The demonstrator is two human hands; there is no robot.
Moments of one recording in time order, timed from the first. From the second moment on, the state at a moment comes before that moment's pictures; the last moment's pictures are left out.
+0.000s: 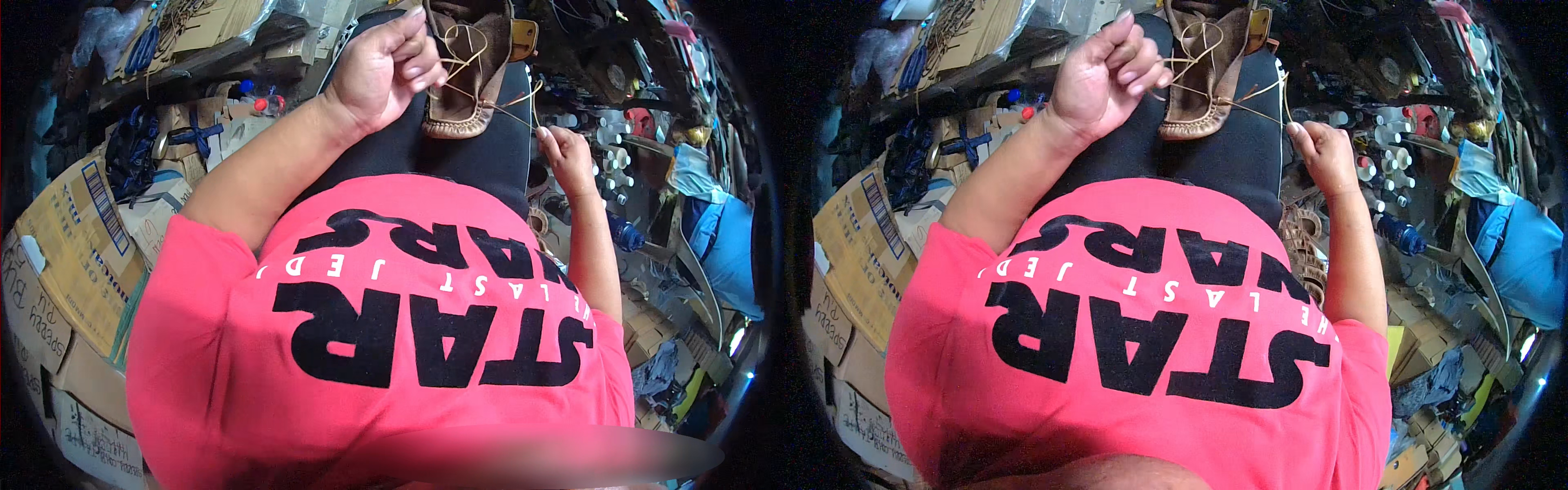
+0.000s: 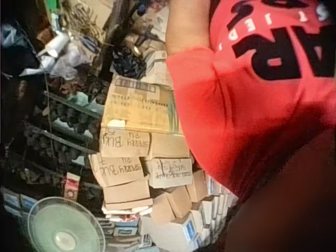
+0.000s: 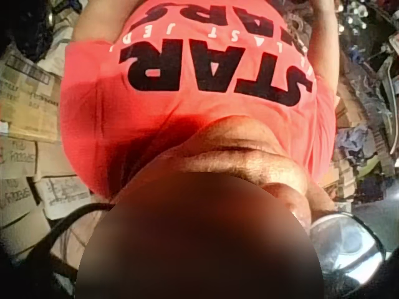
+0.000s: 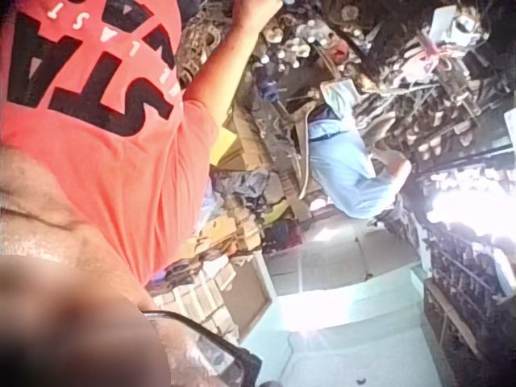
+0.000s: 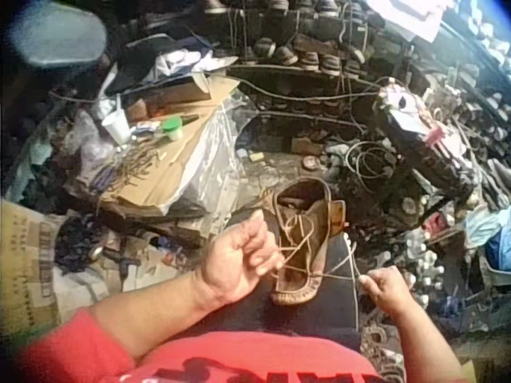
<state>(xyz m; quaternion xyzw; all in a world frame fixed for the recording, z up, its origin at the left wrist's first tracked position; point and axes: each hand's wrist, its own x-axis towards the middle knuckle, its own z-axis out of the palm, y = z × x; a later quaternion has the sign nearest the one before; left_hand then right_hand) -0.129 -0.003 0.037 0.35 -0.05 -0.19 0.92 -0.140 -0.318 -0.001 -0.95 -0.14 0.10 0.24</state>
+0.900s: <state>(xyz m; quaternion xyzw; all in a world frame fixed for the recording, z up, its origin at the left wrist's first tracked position) -0.072 -0.034 0.012 0.85 -0.37 -0.01 0.39 -0.117 -0.259 0.078 -0.91 -0.24 0.10 0.31</state>
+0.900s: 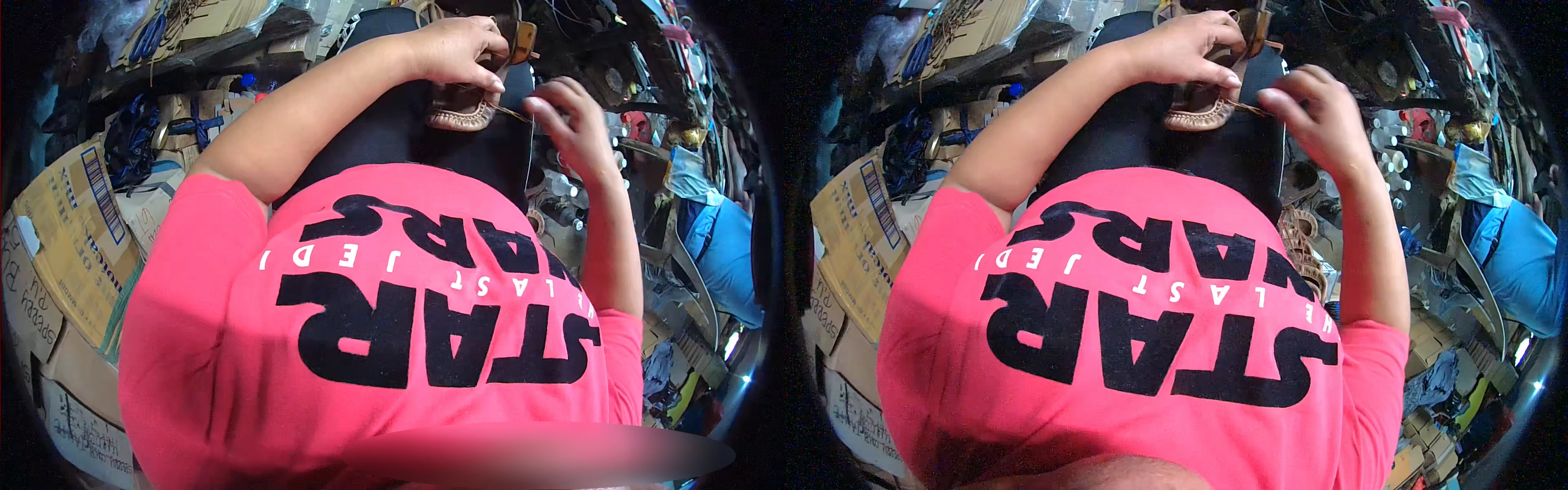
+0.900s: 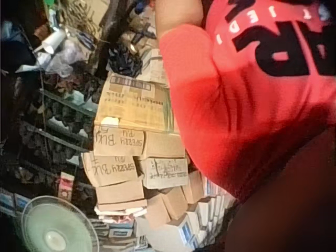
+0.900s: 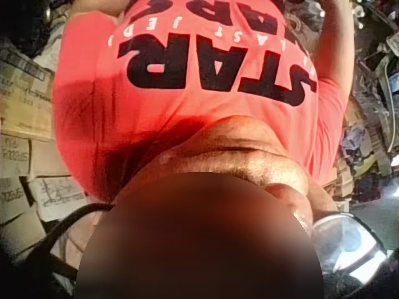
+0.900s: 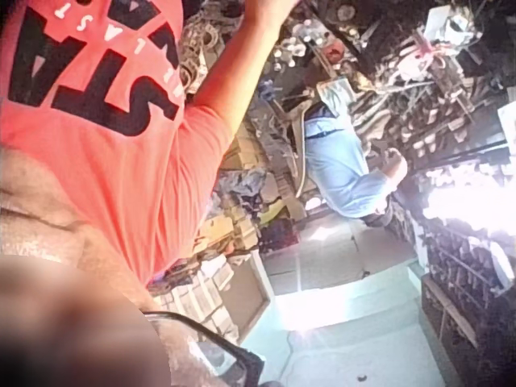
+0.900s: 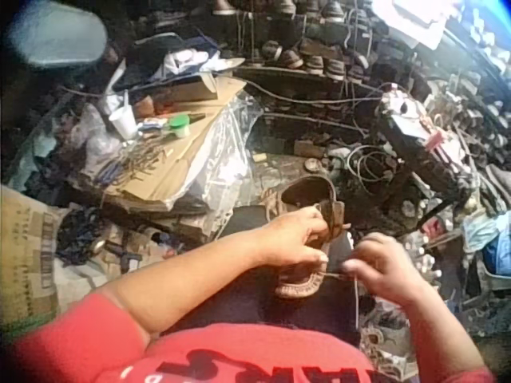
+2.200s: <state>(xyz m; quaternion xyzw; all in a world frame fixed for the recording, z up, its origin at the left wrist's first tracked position) -0.048 -0.032 0.021 0.78 -0.39 -0.23 0.43 -0.140 -0.242 0.091 -0.94 -0.23 0.12 0.21</state>
